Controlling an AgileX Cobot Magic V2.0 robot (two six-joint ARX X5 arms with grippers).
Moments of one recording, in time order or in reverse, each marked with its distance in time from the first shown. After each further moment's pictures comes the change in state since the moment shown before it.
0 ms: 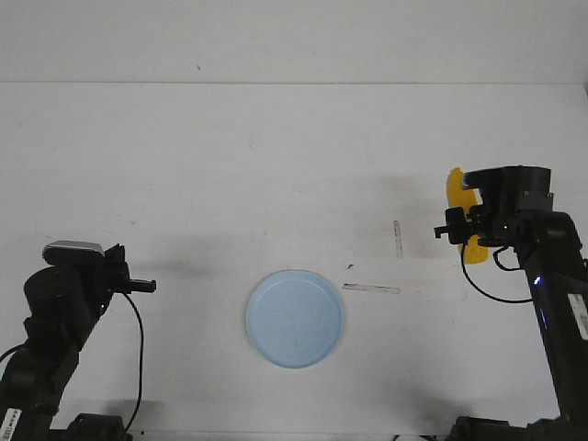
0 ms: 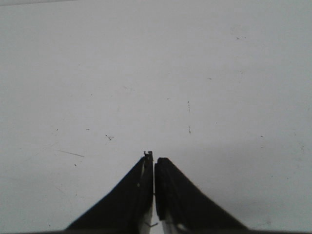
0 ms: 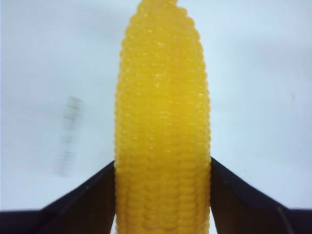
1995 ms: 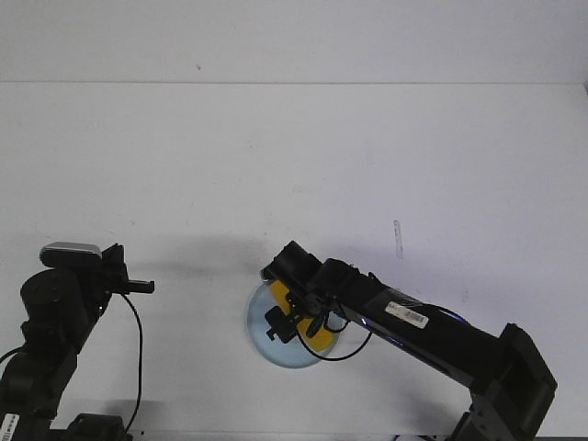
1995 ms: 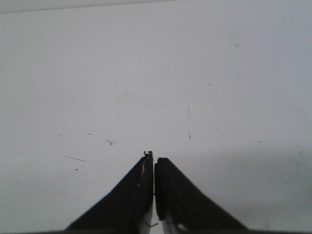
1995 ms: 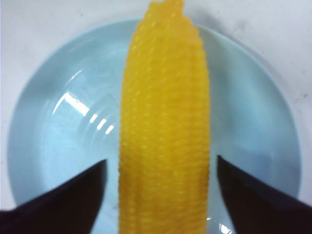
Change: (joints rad) left arm 0.000 -0.019 0.000 0.005 0.000 0.000; right arm 0.961 0.312 -0.037 0.011 0.145 0.420
